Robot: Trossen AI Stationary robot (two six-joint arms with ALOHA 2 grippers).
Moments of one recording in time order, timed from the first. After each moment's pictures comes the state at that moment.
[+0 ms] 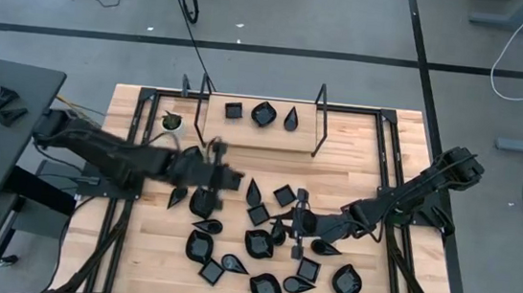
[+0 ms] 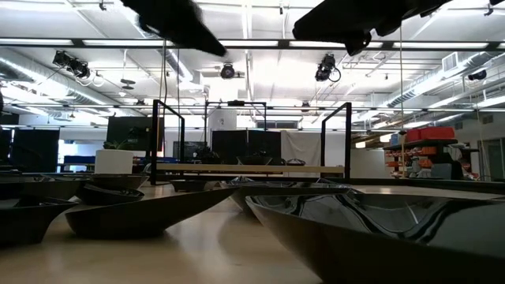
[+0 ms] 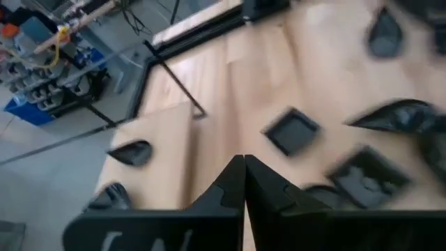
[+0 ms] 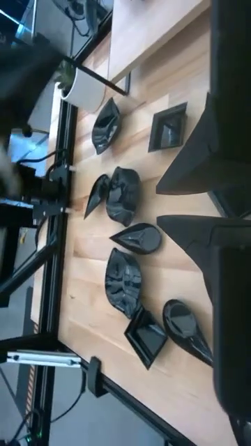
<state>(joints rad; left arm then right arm) -0.24 1.29 0.89 -0.14 -0.50 0.24 0.49 1.52 0.79 0.34 0.52 0.10</state>
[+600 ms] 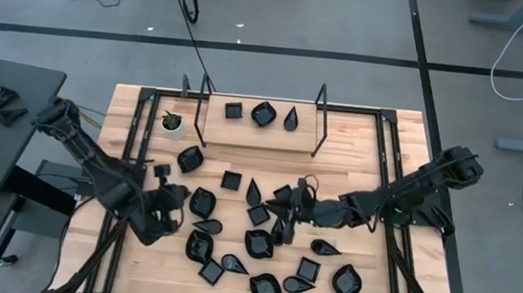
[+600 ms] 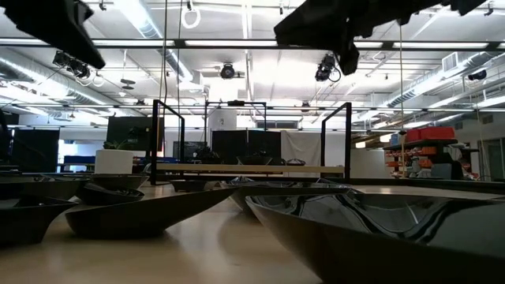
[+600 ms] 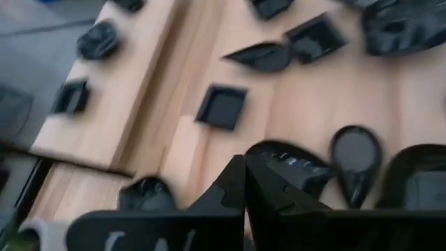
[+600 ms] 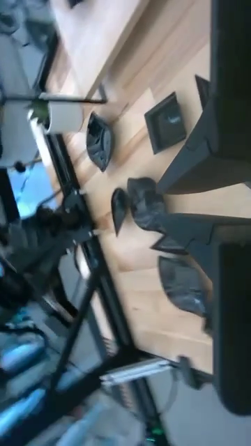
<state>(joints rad) -0.77 1.21 0.89 -0.99 -0.85 -0.78 0.38 1.52 0.79 0.42 0.52 0.47</state>
